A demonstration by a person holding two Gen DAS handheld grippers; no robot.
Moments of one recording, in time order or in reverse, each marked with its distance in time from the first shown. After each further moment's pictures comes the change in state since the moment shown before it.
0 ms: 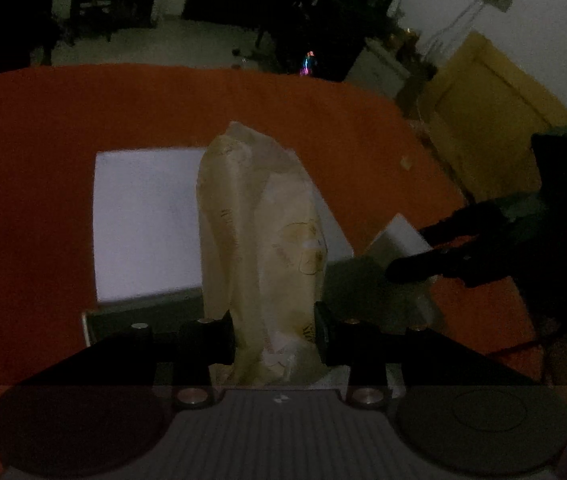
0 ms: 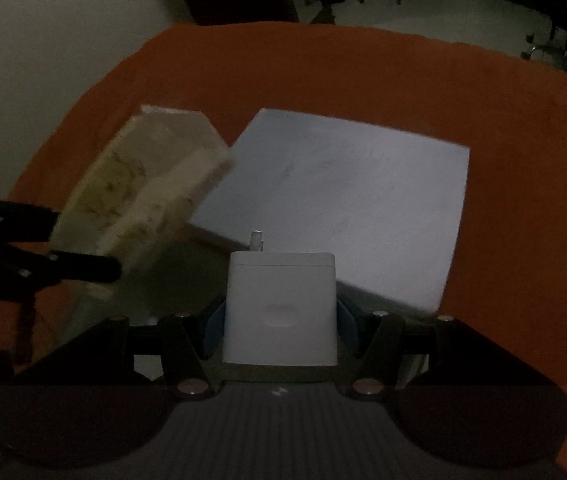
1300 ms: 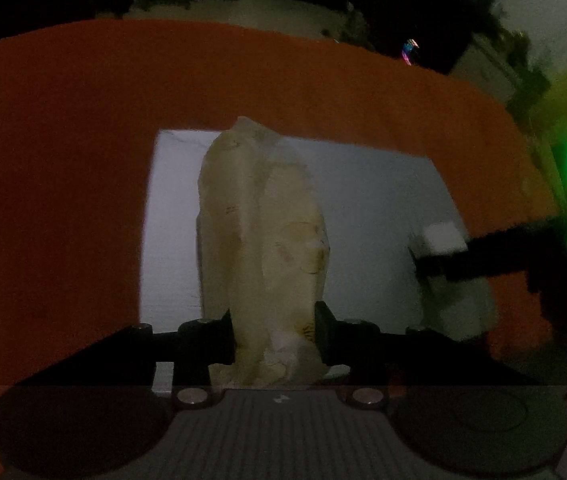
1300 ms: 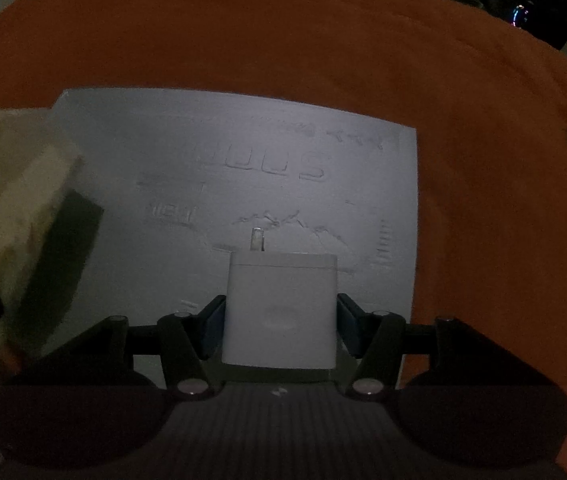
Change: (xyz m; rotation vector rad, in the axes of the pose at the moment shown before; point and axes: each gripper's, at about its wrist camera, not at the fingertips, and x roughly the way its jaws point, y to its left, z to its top) left arm 0.115 0.089 0.048 -0.156 0.043 0.194; right arm 0.170 -0.082 0.084 0.143 0.128 -0.343
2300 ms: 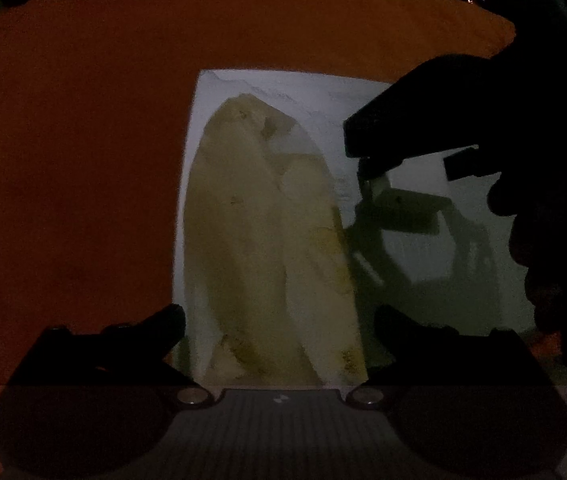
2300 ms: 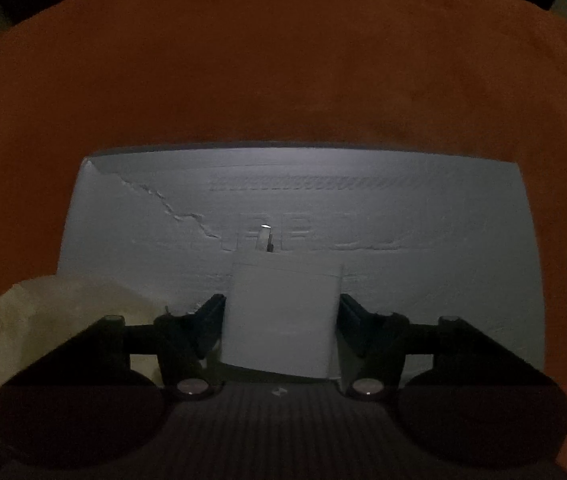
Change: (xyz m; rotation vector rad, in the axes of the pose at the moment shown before) left arm 0.030 -0.010 0.012 -0.034 0.213 0.195; right arm 0.053 0.097 0.088 0.159 0.049 0.002
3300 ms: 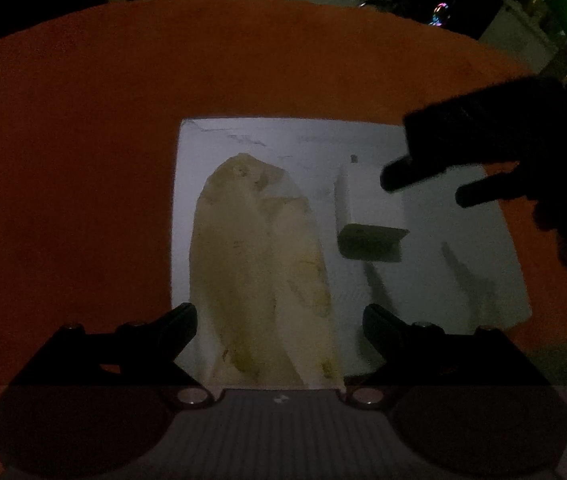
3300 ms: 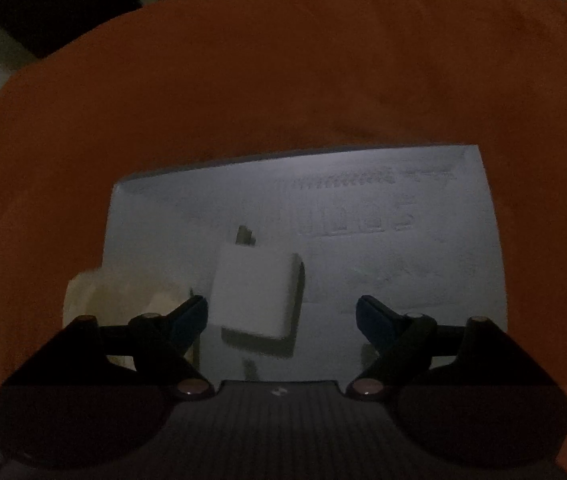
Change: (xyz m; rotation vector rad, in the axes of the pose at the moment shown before) left arm -0.033 0.000 0.007 0.059 -0.087 -0.039; right arm -0.046 -0.042 0.031 0.127 0.026 0.151
